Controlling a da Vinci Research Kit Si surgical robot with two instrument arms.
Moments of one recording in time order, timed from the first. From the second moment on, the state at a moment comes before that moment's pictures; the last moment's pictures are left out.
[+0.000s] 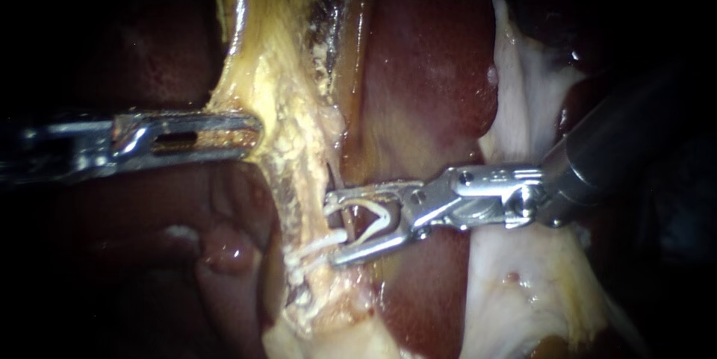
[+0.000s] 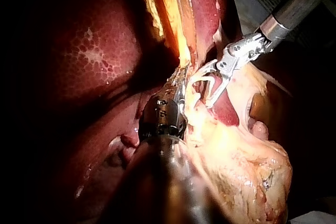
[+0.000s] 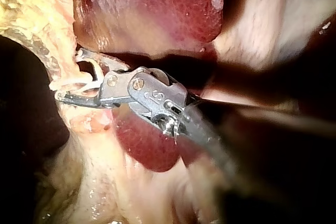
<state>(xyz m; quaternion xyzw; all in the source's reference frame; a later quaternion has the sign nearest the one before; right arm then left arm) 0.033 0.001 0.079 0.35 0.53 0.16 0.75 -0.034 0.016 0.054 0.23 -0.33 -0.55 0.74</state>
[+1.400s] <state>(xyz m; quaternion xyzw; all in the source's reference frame) 0.037 0.002 0.079 0.52 0.59 0.20 0.58 -0.034 0.016 0.055 0.23 -0.33 -0.55 0.74</state>
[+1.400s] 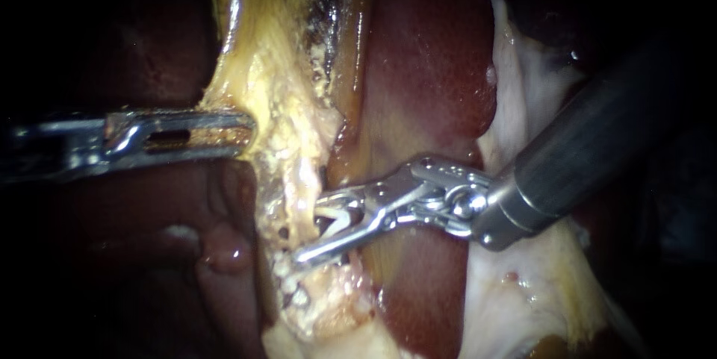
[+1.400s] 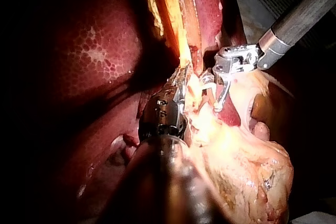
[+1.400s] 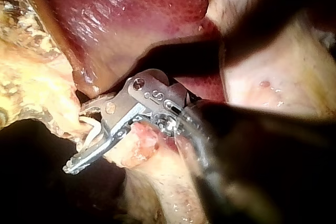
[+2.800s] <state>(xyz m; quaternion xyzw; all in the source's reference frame) 0.040 0.003 0.078 0.56 0.58 0.27 0.53 -0.034 0.016 0.056 0.23 -0.33 -0.55 0.74</state>
